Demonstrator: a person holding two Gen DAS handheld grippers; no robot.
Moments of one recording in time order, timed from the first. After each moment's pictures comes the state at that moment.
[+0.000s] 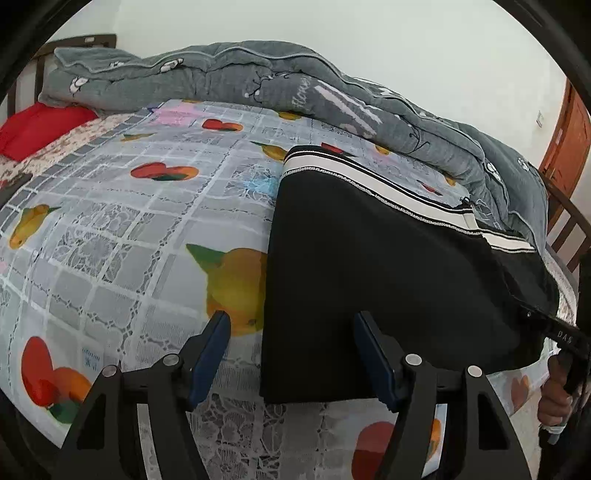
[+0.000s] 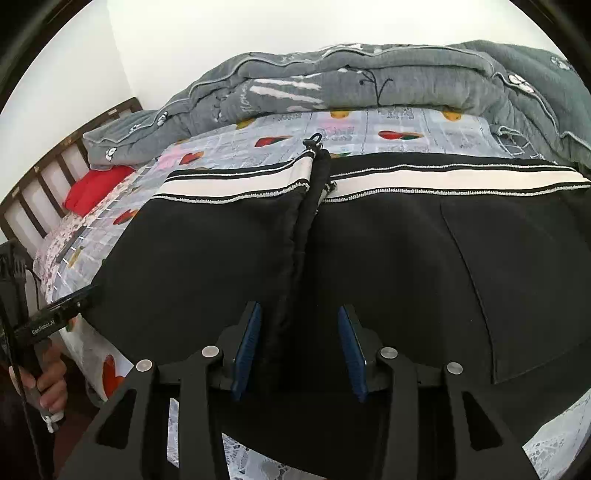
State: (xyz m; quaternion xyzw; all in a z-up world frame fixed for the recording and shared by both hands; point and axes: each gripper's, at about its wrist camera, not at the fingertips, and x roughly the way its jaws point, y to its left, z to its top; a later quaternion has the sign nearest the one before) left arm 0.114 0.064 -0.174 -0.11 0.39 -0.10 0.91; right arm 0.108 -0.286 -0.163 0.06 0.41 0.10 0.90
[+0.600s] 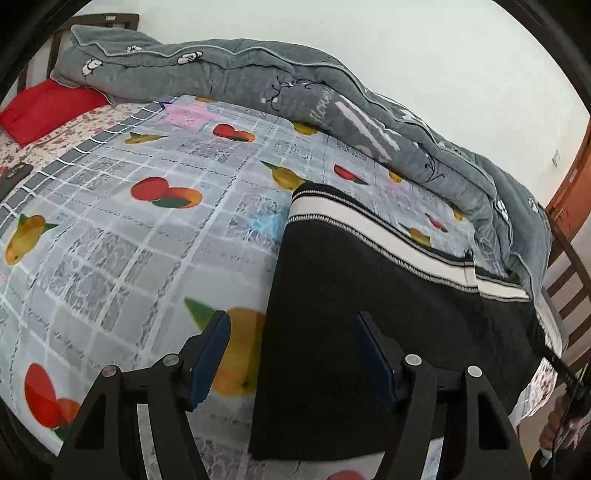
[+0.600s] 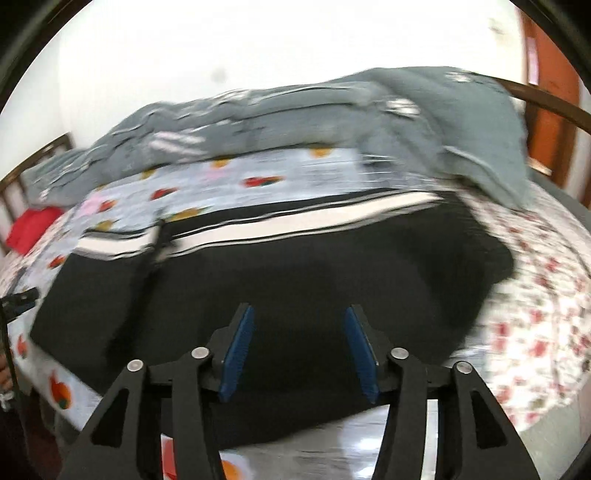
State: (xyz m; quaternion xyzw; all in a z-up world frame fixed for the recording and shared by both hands) left arm 0.157 0.072 -0.146 -0.16 0.40 -0.08 0.90; right arm 0.063 -0.425 -0.105 0.04 0.36 -0.07 0.93
